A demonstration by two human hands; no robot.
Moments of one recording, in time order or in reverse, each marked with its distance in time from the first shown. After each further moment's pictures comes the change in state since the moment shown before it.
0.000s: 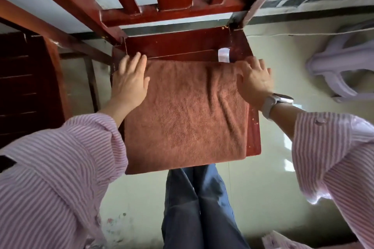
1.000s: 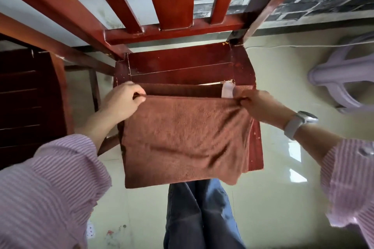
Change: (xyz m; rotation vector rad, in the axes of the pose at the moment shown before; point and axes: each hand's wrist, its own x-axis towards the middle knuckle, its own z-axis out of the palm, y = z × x) left_hand -0.001 -0.014 -0.024 -0.214 -0.121 -0.088; right_hand -0.009 0.009 -0.024 0.233 -0.387 -0.023
